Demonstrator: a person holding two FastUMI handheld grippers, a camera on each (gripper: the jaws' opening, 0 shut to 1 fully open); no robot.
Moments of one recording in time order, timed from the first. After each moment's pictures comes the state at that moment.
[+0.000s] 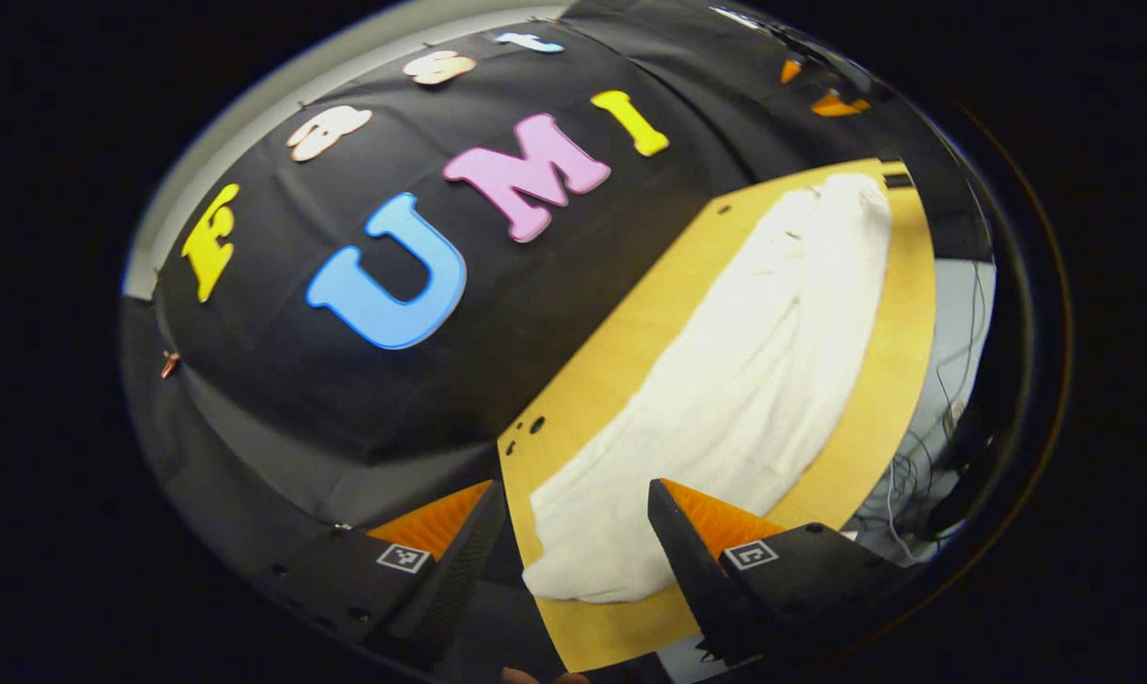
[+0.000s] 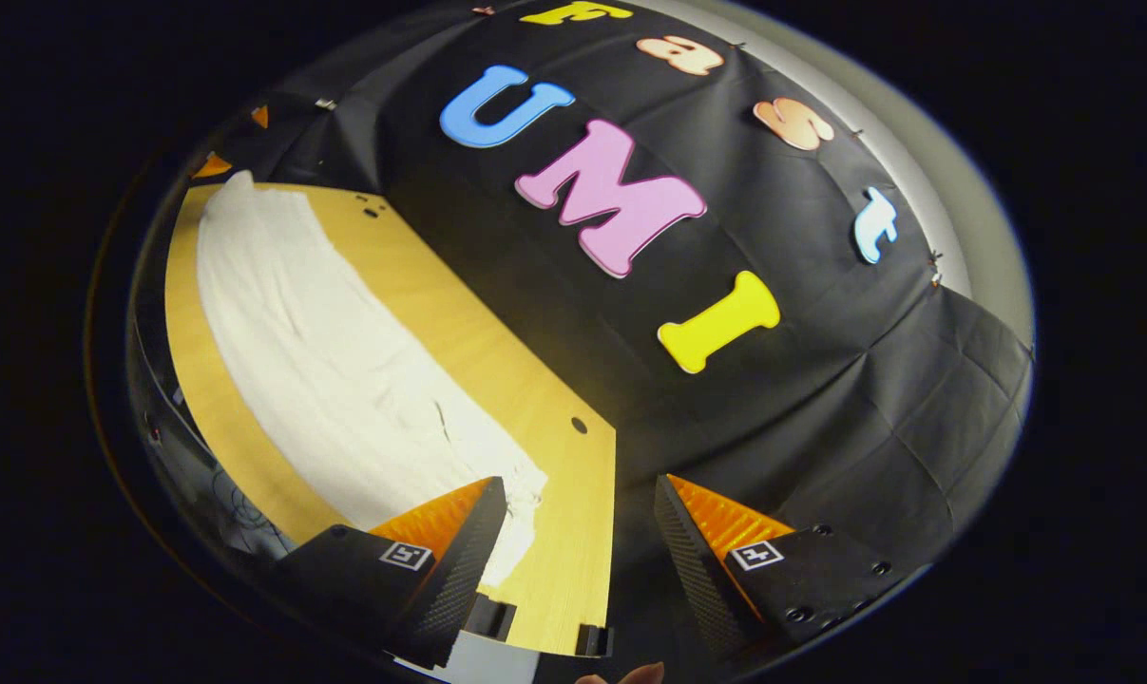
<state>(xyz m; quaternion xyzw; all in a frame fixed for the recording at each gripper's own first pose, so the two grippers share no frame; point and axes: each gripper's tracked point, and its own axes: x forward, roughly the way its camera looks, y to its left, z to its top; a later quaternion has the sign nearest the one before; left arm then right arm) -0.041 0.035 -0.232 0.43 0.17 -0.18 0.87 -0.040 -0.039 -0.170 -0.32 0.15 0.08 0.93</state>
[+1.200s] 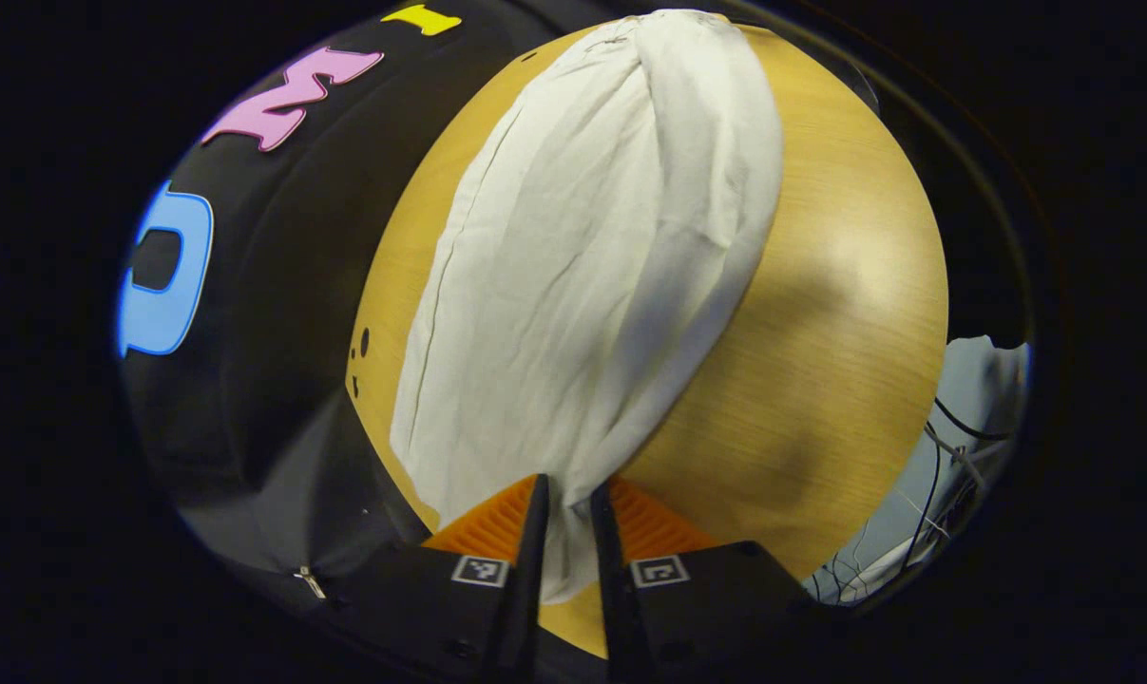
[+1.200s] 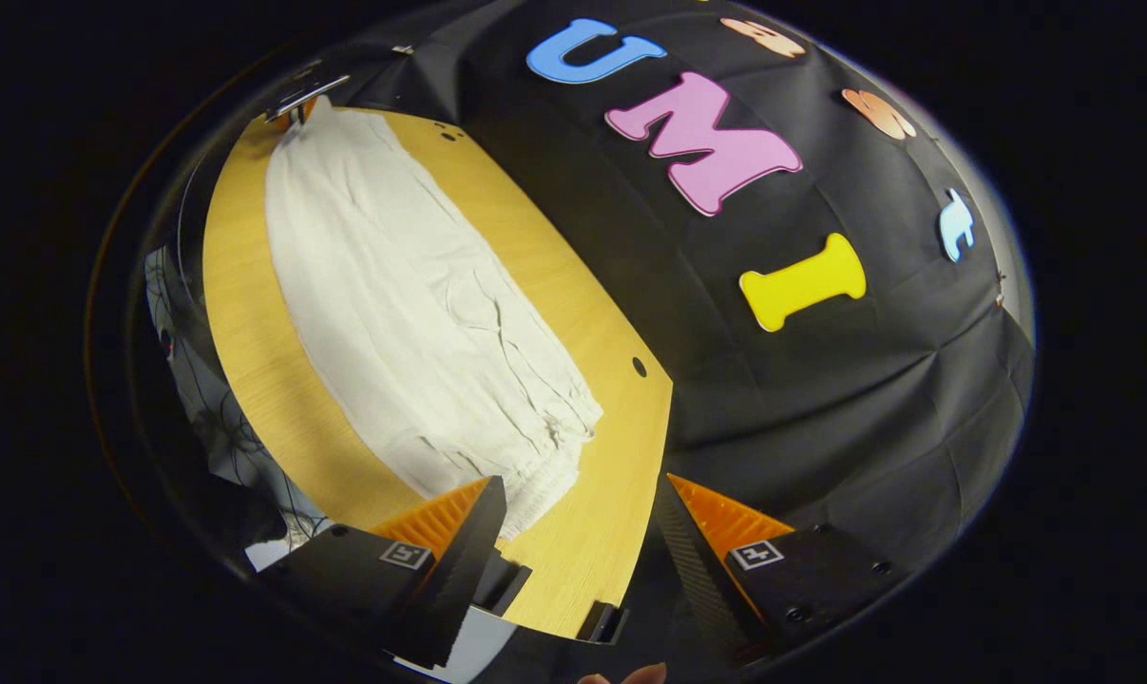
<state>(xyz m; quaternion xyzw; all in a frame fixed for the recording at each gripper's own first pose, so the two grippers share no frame) 0.006 0.079 -0.393 0.56 0.38 -0.29 0.68 -0.033 -0.059 -0.271 -0.38 0.22 0.16 0.88</state>
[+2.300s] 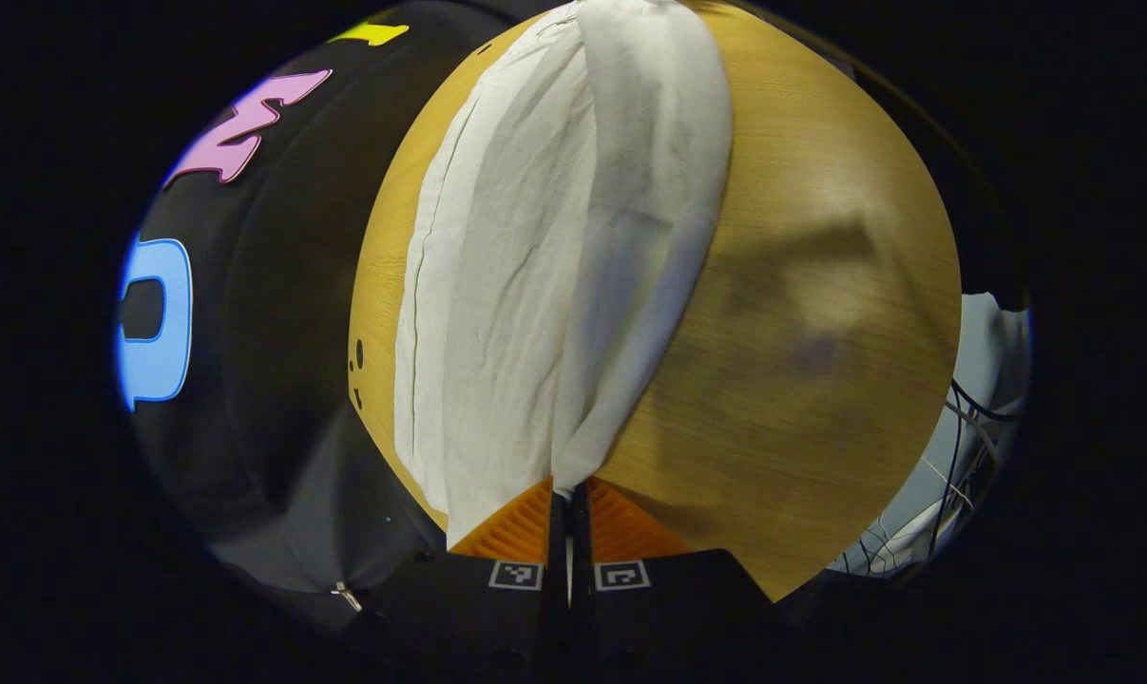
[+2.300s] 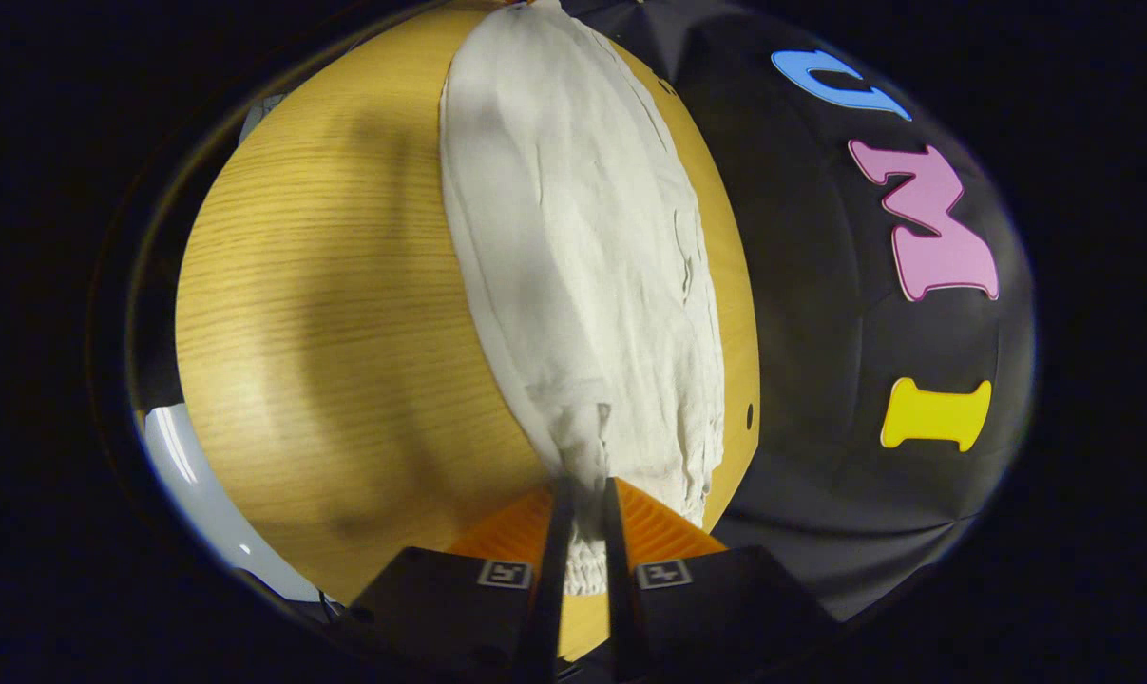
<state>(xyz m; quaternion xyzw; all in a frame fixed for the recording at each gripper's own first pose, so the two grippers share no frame) 0.006 0.077 -0.395 0.60 0.38 -0.29 0.64 0.009 -0.009 -0.404 -0.55 0.25 0.29 0.74</state>
